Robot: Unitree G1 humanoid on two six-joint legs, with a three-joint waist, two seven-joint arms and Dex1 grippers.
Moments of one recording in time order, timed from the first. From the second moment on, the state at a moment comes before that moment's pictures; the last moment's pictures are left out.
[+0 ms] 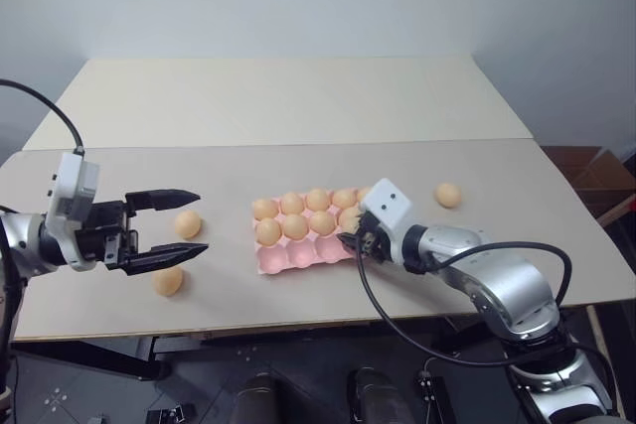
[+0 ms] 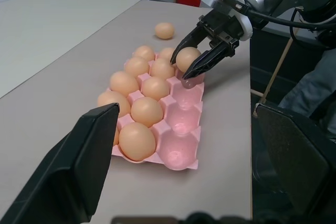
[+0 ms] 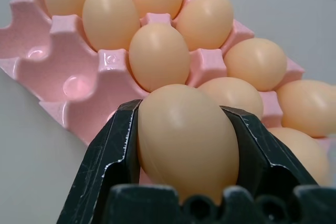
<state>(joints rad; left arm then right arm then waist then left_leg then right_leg) -0.14 0.97 0.42 -0.19 -0.77 0.49 -1.34 -0.49 -0.52 0.27 -0.55 0.33 1.11 0.41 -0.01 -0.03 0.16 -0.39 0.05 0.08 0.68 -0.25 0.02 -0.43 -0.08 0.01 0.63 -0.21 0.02</state>
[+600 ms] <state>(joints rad) -0.07 0.98 0.48 -0.19 -0.77 0.49 -1.35 -0.32 -0.76 -0.13 -0.63 0.45 1.00 0.65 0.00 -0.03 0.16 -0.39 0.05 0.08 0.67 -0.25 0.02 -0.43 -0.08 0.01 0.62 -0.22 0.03</state>
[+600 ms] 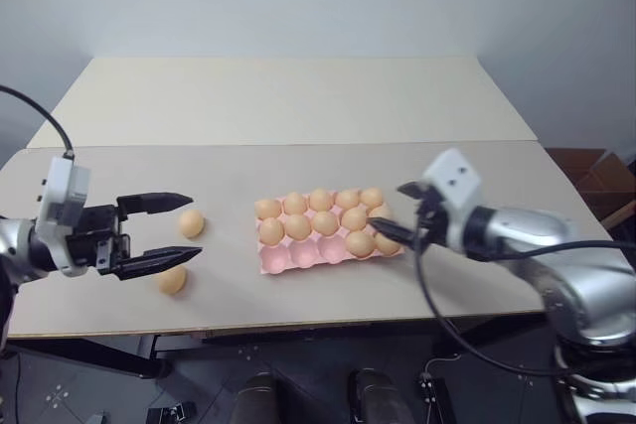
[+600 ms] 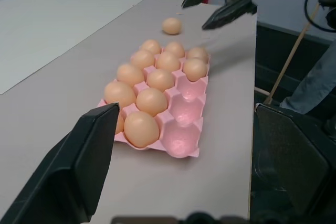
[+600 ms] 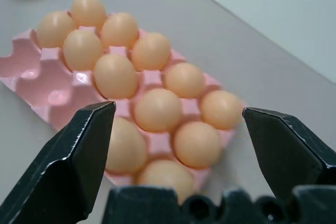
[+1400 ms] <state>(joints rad) 0.01 0.97 0.56 -0.20 -0.77 0.48 -1.32 -0.10 -0.89 -0.34 -0.33 0.40 0.55 0.87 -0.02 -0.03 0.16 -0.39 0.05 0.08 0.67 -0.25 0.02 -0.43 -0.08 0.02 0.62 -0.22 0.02</state>
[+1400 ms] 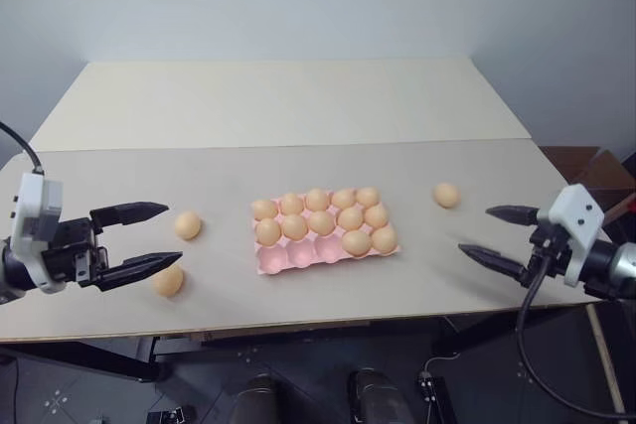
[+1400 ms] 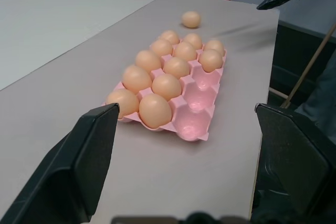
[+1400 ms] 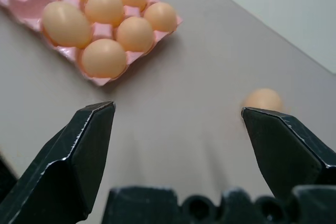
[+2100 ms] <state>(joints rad) -0.01 0.95 0.50 -0.19 -0.75 0.46 -1.32 -0.74 -0.57 0.05 0.52 0.02 0.60 0.43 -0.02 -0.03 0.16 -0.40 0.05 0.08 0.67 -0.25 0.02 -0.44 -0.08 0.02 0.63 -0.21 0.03</state>
